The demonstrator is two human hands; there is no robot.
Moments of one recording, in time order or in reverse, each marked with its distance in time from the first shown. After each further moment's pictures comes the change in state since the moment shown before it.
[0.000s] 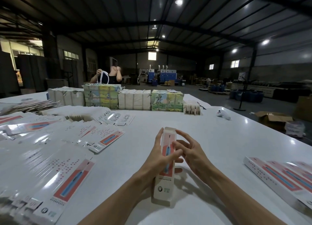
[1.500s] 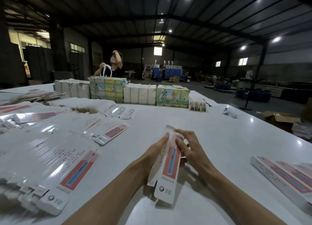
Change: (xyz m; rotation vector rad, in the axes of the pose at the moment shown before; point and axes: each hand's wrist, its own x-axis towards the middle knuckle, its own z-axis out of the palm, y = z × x) left_hand 0.005 -0.003 -0.031 -0.112 -0.017 -0.310; right_hand 0.000 0.013 0.012 -0.482 0.030 -0.164
